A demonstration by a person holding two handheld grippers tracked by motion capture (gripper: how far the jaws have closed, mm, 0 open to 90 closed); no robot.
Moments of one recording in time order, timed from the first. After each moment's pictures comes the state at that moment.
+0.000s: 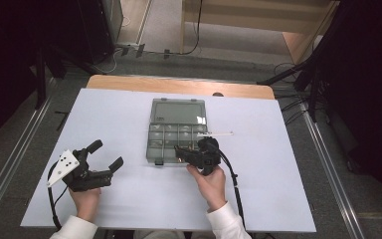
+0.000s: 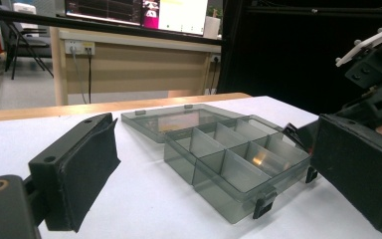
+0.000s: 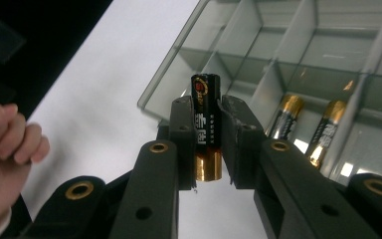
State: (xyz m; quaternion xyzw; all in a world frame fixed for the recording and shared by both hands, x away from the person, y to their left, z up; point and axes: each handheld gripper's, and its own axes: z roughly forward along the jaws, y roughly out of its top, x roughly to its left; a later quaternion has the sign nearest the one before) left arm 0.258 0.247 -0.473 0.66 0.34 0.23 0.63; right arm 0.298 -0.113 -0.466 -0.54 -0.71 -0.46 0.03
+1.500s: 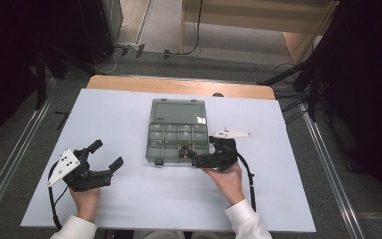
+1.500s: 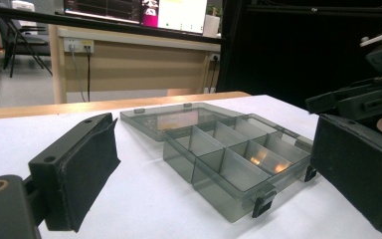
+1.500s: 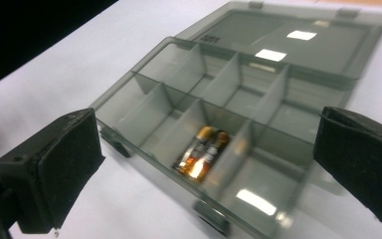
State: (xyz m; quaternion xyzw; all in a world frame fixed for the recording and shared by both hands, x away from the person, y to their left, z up) left arm 0.258 0.247 -0.474 0.66 0.34 0.23 0.63; right arm 0.291 -0.158 -0.461 -0.47 -0.74 -0.48 -0.11
